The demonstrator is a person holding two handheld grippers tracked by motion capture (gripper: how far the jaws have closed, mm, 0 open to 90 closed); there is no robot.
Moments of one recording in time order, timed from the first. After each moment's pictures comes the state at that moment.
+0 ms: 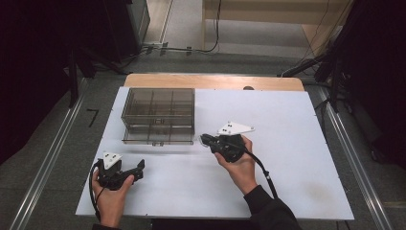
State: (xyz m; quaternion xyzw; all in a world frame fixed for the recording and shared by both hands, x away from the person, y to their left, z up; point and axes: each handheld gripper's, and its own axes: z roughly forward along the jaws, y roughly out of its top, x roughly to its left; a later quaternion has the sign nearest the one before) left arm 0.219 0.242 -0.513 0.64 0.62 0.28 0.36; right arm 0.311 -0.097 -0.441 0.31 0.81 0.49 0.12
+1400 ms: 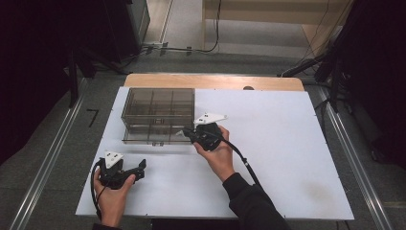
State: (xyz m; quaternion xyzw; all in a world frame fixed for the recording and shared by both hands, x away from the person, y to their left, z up) left arm 0.222 0.240 -0.514 0.65 0.61 0.28 0.36; right arm 0.344 -0.038 -0.451 0.31 0.82 0.47 0.11
